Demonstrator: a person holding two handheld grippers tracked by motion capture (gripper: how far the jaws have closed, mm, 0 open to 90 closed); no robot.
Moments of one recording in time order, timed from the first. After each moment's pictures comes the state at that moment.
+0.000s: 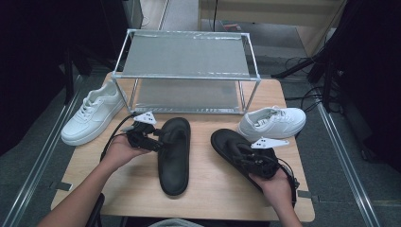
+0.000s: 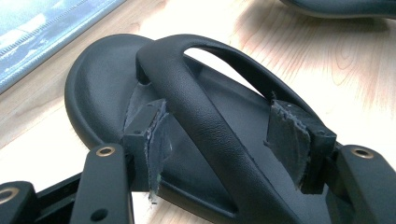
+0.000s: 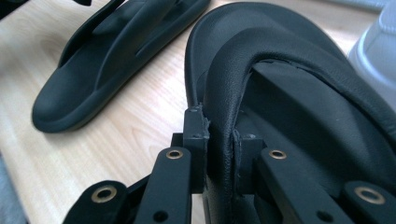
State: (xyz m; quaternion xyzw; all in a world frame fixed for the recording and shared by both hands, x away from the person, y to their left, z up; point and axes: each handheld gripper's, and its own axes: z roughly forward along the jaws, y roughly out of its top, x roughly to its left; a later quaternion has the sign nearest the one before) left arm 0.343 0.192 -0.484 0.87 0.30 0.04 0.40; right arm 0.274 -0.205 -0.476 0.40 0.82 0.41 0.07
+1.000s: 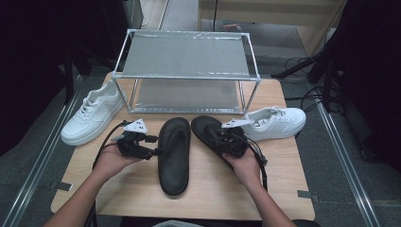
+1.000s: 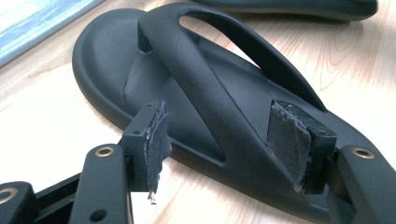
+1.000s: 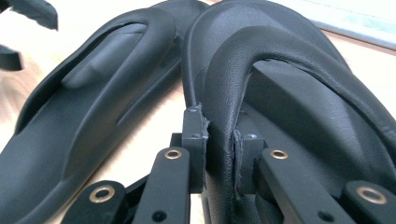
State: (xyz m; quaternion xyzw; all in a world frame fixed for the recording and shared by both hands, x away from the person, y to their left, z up) left arm 0.313 0.212 -0.489 0.86 0.31 0.05 0.39; right arm 0.337 -0.129 -0.488 0.41 0.82 0.39 0.07
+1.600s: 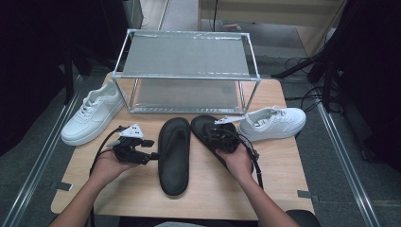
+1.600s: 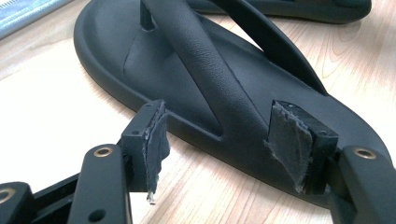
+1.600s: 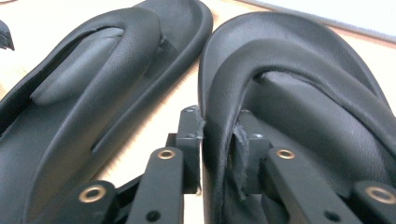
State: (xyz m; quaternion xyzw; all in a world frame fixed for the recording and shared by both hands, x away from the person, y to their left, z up) left arm 0.301 0.220 -0.497 0.86 0.33 0.05 0.39; right arm 0.358 -0.111 -0.504 0.42 0.82 0.38 0.06
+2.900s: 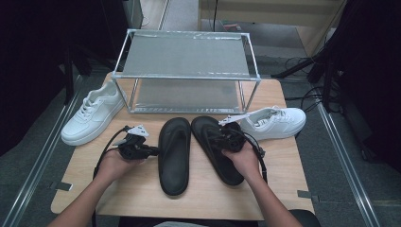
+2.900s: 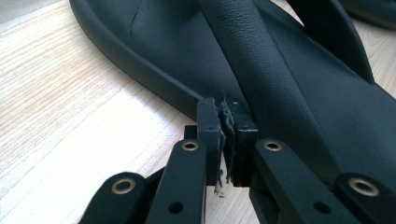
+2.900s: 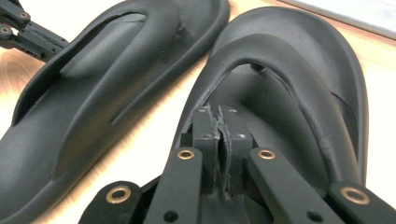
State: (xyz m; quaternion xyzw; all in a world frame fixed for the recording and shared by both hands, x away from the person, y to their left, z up) left arm 0.315 0.213 -0.517 0.86 0.36 0.02 0.35; right arm 0.357 -0.126 -0.494 0.39 0.84 0.38 0.03
